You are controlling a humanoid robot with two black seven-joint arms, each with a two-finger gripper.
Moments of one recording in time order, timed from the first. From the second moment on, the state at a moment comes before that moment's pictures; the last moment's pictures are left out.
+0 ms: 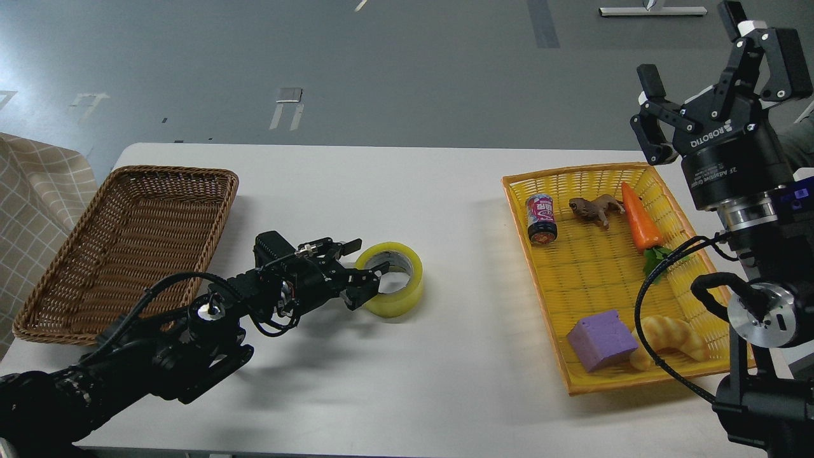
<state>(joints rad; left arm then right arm) -0.53 0.27 -0.52 -0.82 2.18 0.18 -0.36 0.21 0.00 1.61 1.73 -0.95 0.21 -0.04</state>
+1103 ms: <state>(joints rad) -0.67 0.29 -0.53 -0.76 2.05 0.21 -0.39 0.18 0.00 1.60 1.72 -0.95 0.17 -0.05</state>
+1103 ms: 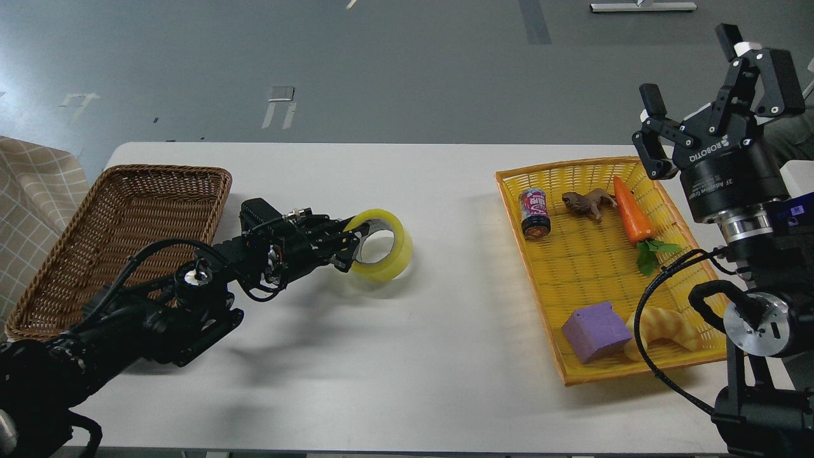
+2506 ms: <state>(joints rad) -0.66 0.70 -0.50 -0.63 1.69 0.36 -0.37 0.15 0.00 1.59 1.72 -0.95 0.17 -0.04</state>
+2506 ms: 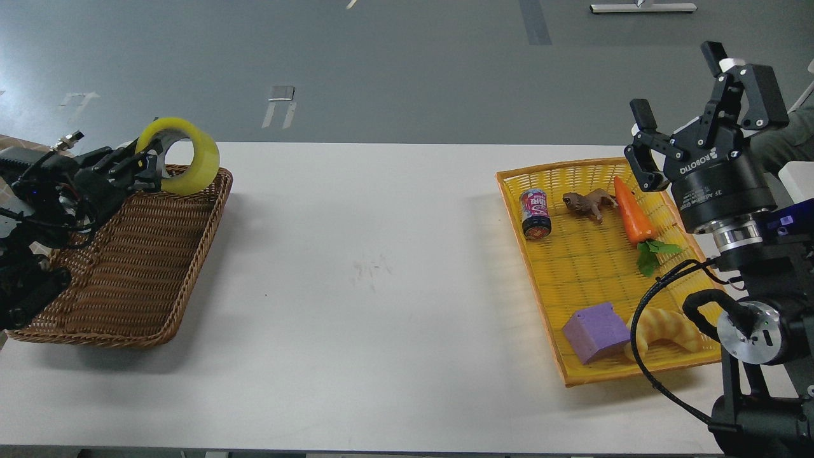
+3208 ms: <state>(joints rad) -0.49 0.73 -0.50 -0.54 1.68 0.44 -0.41 0.15 0.00 1.59 1.70 -0.95 0.17 -0.04</state>
